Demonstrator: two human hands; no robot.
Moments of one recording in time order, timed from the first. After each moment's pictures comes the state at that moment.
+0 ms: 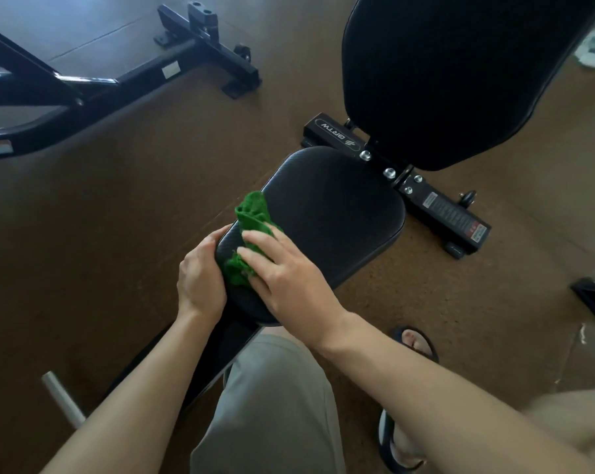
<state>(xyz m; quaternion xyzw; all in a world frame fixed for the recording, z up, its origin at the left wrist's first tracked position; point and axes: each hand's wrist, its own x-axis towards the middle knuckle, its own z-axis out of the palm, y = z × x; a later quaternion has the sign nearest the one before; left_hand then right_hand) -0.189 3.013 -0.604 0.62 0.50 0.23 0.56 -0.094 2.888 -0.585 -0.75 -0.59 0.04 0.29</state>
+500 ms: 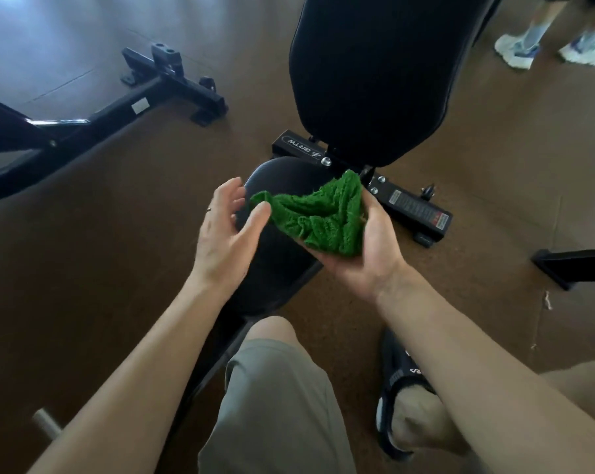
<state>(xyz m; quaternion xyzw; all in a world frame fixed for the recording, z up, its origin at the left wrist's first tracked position) -0.148 2.978 -0.521 0.76 0.33 0.20 0.52 -0.037 2.825 -0.501 -0.41 0.09 0.44 0.79</state>
